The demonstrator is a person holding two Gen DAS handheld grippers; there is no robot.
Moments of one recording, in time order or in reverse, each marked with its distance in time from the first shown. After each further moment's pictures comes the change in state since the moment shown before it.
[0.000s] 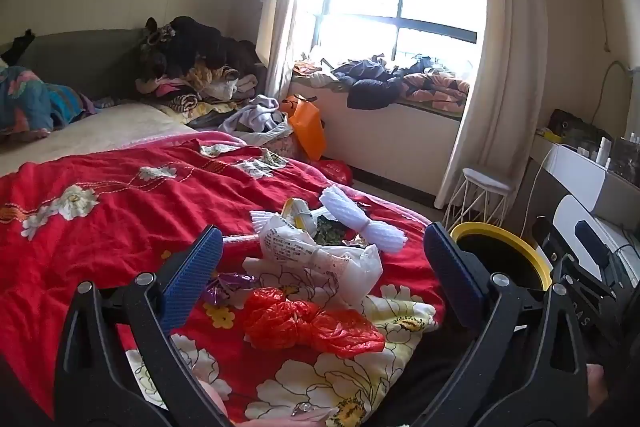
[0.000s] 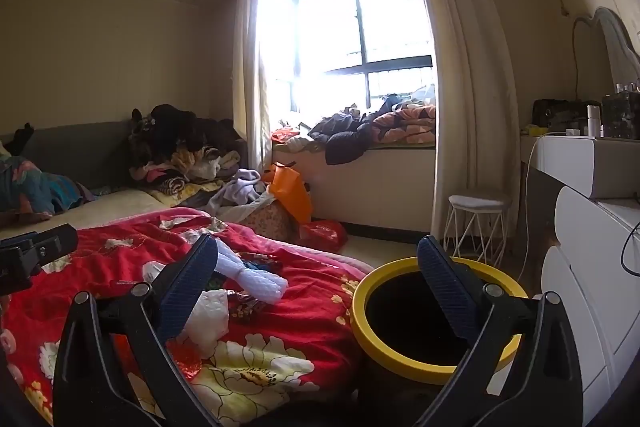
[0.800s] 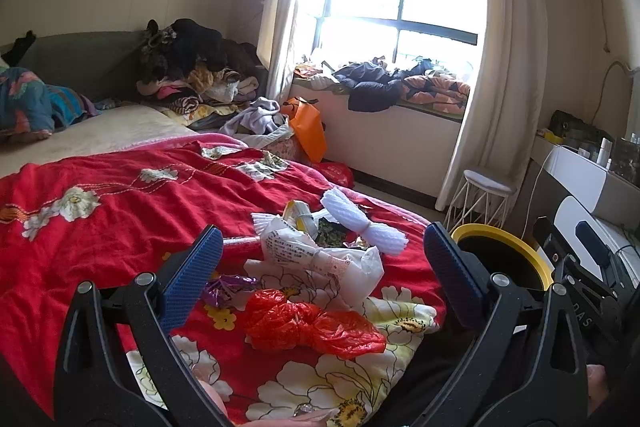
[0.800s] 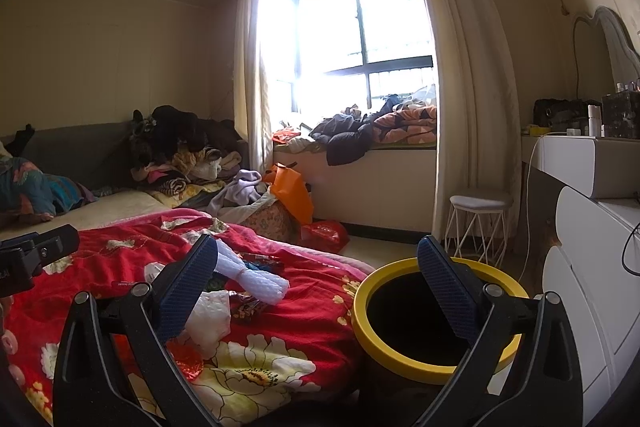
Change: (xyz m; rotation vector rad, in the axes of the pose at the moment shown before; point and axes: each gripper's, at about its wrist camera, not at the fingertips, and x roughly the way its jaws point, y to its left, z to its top) left arm -0.002 0.003 0.003 0.004 -0.007 0.000; right arm 0.000 -0.001 -0.001 -0.003 -0.001 0.004
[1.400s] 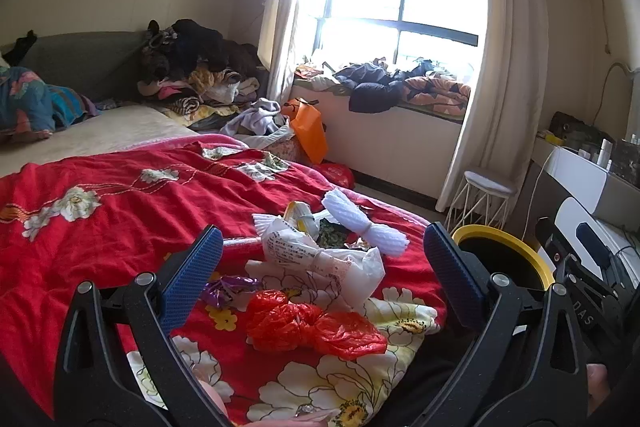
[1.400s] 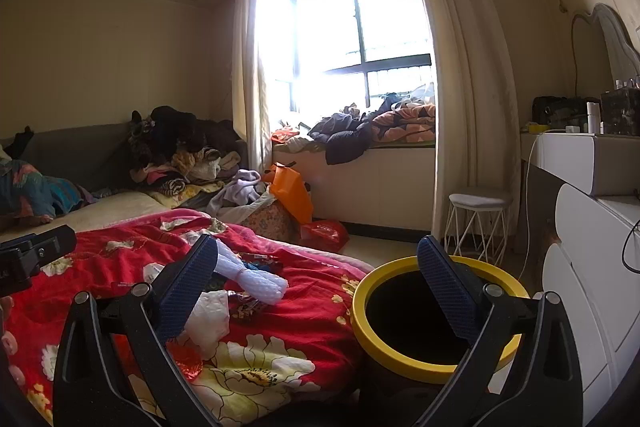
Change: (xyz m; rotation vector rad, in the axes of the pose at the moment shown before) left arm -0.003 -0.003 0.006 0.001 -0.002 0.006; right arm -0.001 0.000 -0.001 0.000 -0.003 -0.002
